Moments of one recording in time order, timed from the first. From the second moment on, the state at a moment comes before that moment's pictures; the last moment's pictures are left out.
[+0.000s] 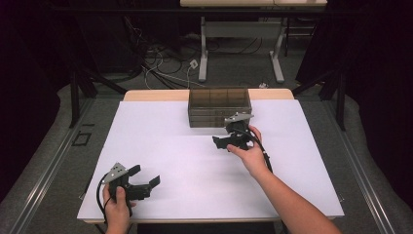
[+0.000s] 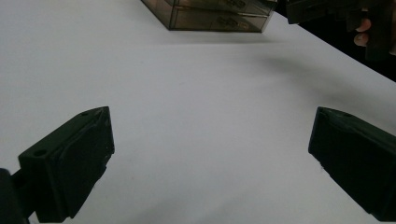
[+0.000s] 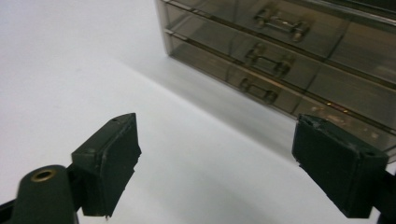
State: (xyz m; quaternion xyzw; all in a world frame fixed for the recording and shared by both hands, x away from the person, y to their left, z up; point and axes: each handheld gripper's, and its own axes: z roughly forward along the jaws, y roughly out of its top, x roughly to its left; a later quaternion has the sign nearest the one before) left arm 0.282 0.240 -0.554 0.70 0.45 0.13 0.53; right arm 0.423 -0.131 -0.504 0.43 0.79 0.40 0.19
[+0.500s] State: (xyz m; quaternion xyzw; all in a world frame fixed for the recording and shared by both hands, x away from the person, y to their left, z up) left arm 0.283 0.239 -0.554 0.71 0.45 0.13 0.53; right arm 0.380 -0.148 -0.486 0.40 0.78 0.44 0.18
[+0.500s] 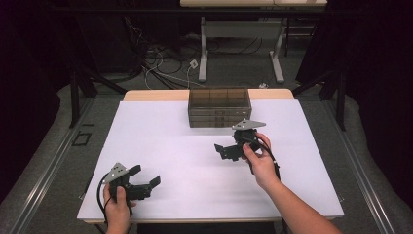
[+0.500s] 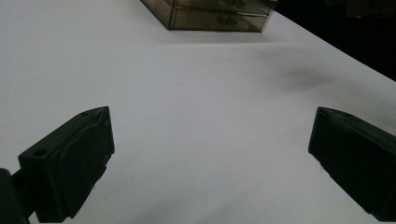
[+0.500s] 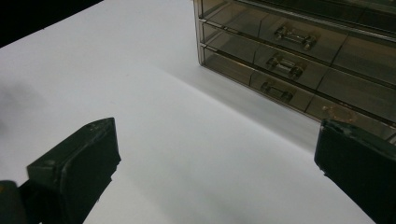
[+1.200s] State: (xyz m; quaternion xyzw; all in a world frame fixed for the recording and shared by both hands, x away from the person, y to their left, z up) left arm 0.283 0.237 -0.555 0.71 0.45 0.13 0.53; right arm 0.329 -0.219 -0.500 0.42 0.77 0.44 0.20
